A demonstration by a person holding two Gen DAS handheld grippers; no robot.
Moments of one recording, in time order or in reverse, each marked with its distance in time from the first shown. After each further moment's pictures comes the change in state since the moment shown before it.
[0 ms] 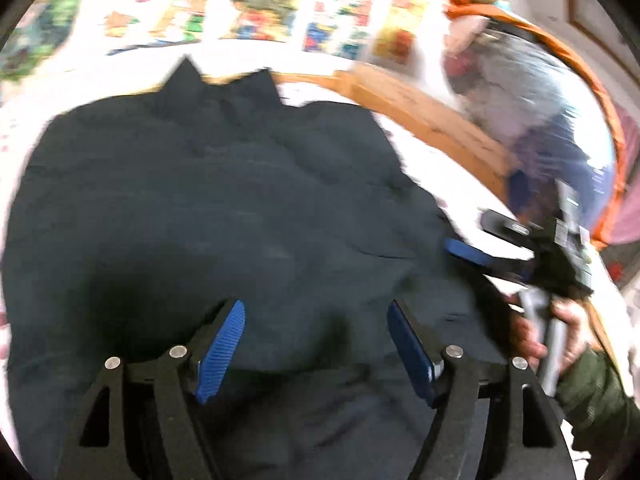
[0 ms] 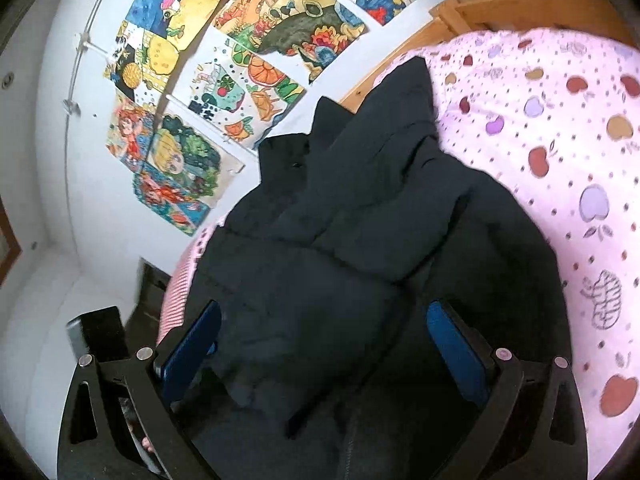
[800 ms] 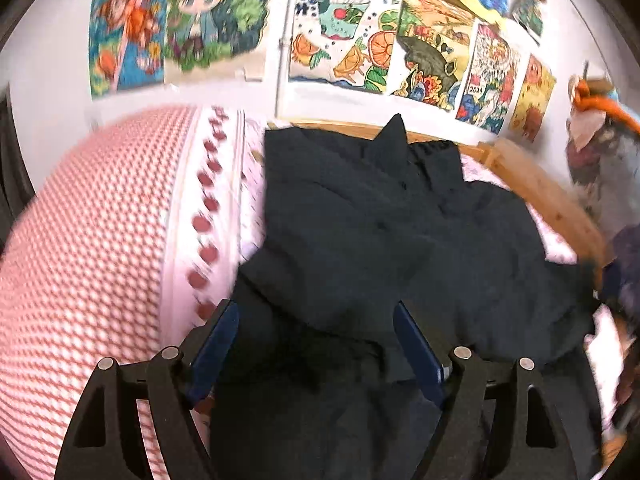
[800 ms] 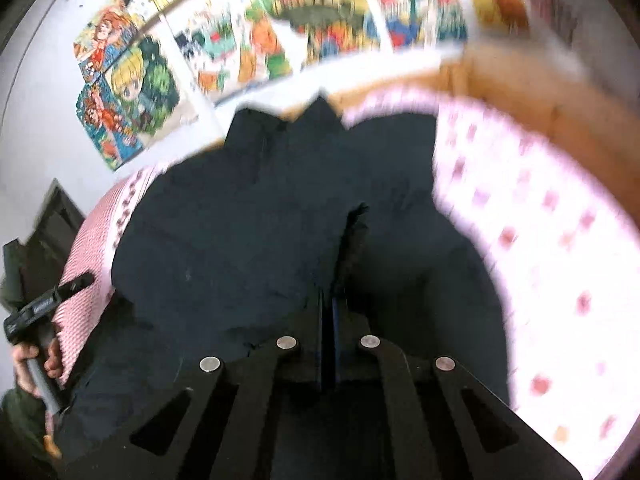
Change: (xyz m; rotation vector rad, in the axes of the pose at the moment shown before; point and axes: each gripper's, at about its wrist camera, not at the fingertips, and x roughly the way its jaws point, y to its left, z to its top) left arm -0.073 0.135 -0.009 -0.195 -0.146 0.345; right arm -0.002 0.124 0.016 -0.382 -0.029 -0.510
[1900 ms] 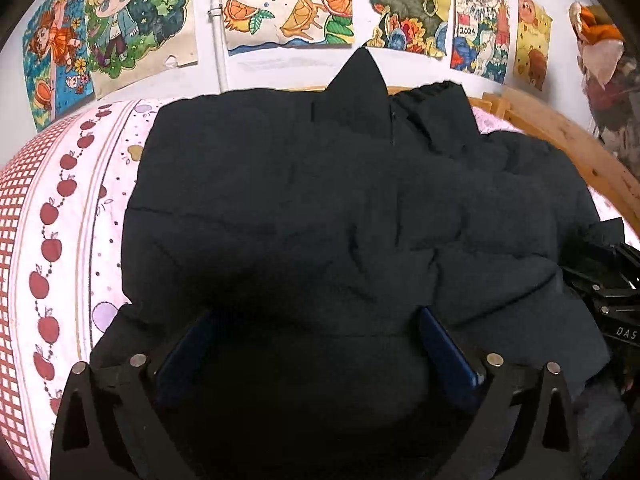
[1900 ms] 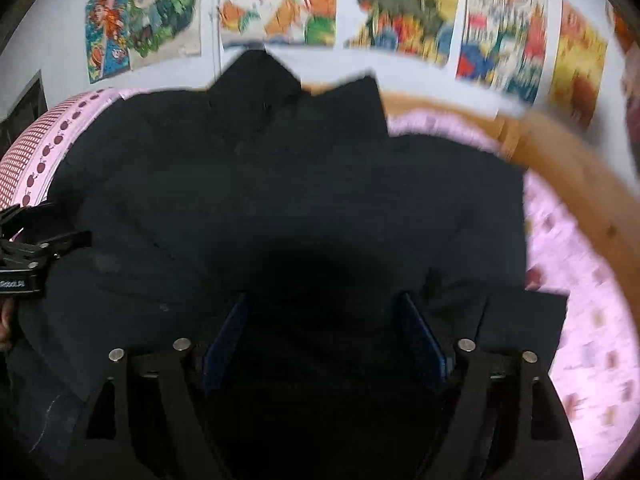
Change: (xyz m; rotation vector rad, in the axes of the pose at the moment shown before) left arm 0.147 -0.082 0.003 0.131 0.046 0.055; right arm 0.142 0.040 0.034 -0.298 0.109 -0.047
